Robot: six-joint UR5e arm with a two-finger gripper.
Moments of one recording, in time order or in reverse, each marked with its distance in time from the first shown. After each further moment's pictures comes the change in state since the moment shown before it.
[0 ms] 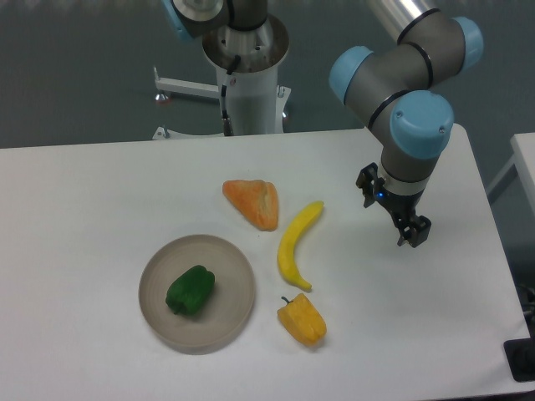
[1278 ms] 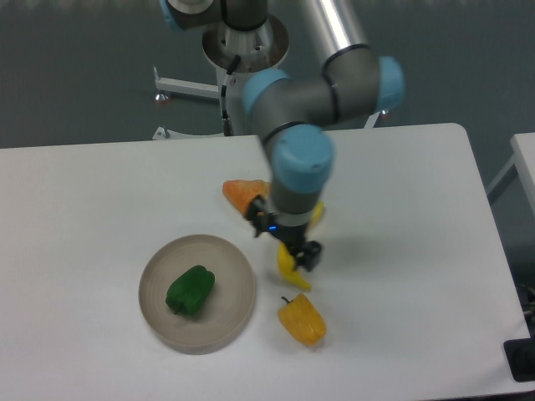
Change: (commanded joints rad) arm -0.336 -0.021 -0.054 0.011 -0.144 -0.638
